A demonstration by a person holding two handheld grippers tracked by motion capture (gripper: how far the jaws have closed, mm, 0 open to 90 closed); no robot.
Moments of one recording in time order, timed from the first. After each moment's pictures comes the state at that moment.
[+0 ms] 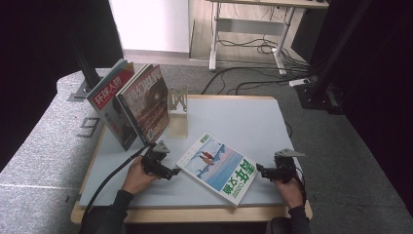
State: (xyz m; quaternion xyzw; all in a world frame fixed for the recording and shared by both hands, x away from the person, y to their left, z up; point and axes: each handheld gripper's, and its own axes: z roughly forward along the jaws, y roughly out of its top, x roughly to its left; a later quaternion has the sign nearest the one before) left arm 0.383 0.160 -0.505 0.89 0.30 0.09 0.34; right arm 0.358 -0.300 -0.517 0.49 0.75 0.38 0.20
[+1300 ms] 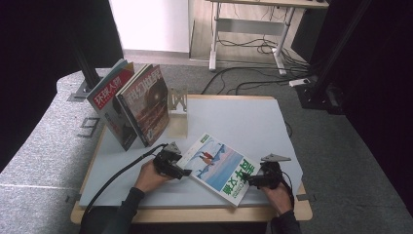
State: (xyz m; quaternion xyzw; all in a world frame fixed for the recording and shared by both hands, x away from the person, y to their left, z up) left arm 0.391 0.129 -0.517 0.89 0.28 0.03 0.37; right arm 0.348 -0.261 -0.532 0.48 0.77 0.39 0.14
